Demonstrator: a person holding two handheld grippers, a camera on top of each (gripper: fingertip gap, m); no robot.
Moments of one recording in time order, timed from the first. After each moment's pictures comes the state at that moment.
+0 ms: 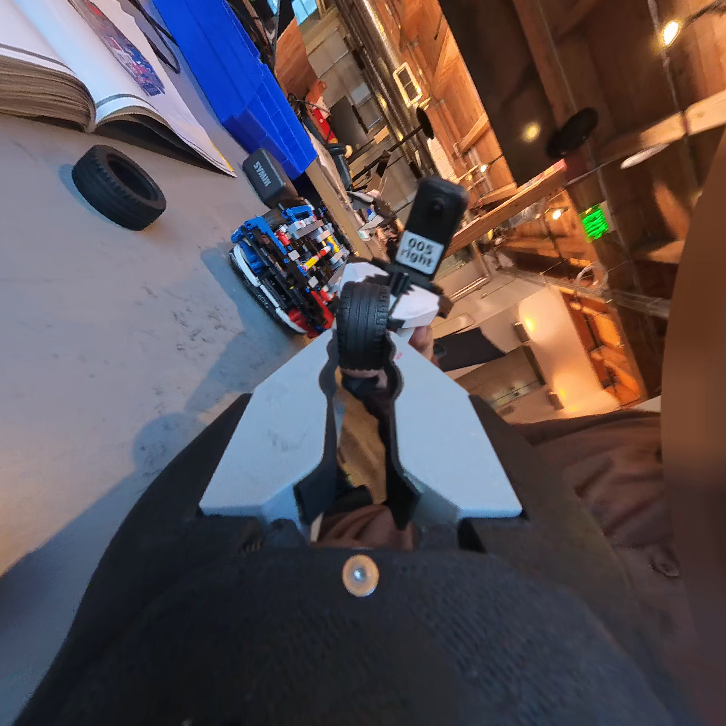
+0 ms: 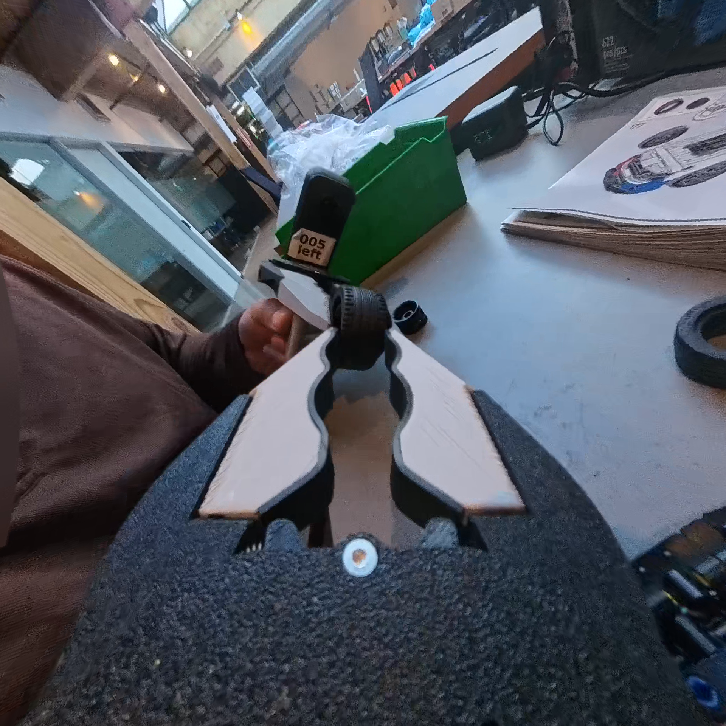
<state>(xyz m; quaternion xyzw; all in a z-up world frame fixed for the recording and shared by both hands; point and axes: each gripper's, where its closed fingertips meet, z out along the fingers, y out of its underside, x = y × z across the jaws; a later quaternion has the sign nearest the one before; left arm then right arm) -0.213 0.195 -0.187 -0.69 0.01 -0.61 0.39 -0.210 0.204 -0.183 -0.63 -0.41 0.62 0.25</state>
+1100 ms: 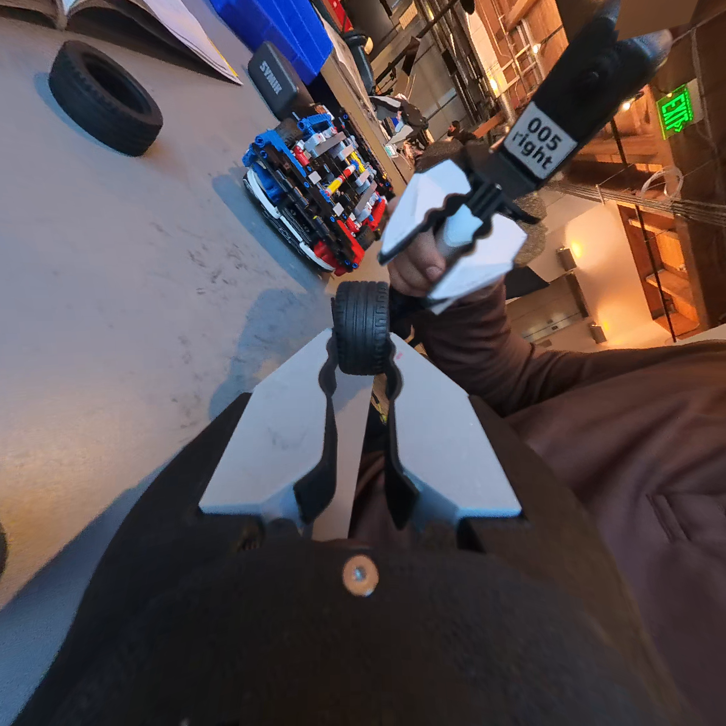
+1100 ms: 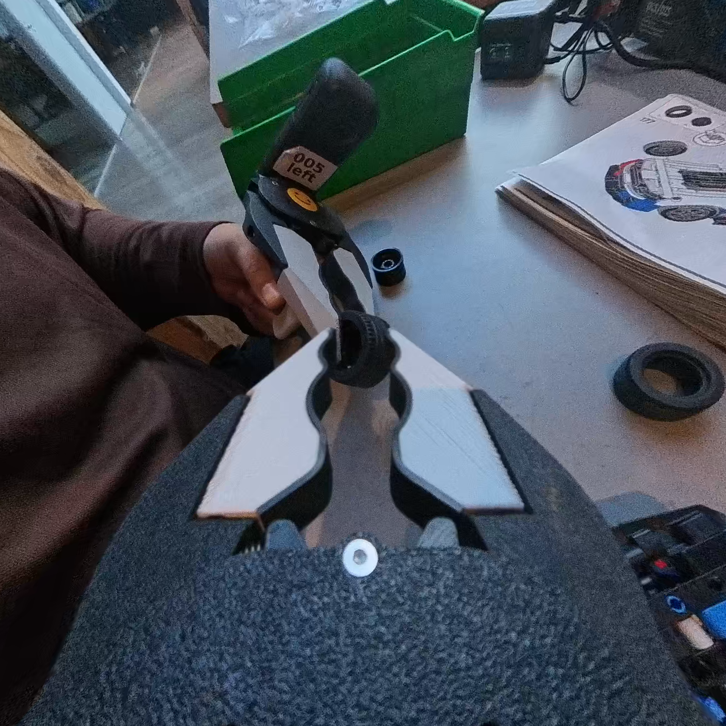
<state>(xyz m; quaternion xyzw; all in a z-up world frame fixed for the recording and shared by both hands) -0.203 0.179 -0.224 -0.74 0.09 -0.57 0.34 -0.212 0.188 -0.196 -0.63 -0.56 0.46 0.27</state>
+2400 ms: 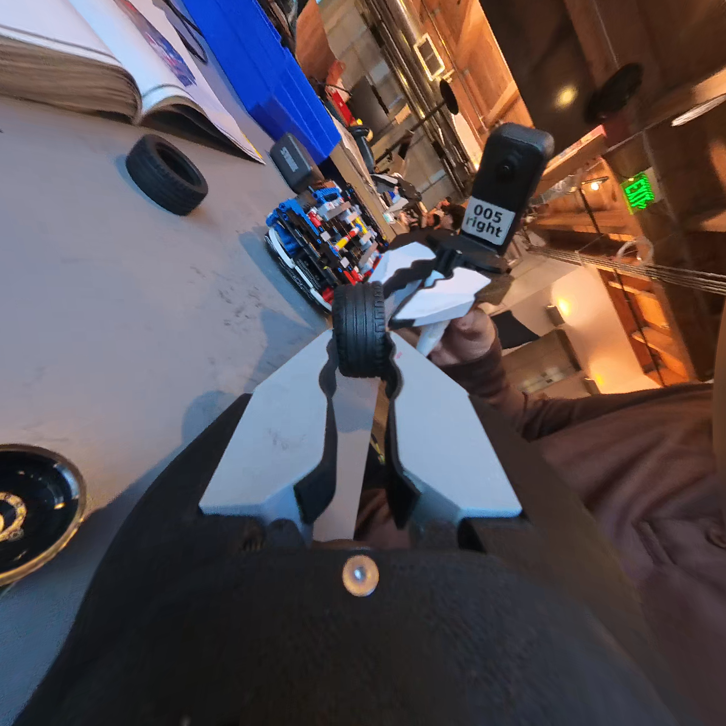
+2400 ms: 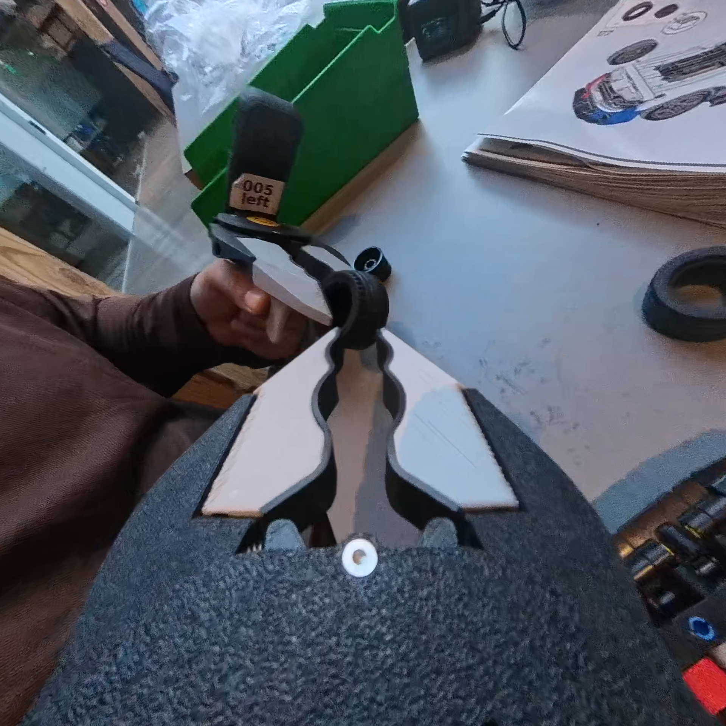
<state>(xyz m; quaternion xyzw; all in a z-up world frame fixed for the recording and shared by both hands) -0.224 0.192 -0.211 -0.72 0.03 -0.58 0.39 -0.216 0.196 -0.206 -0.71 -0.45 0.49 0.23</state>
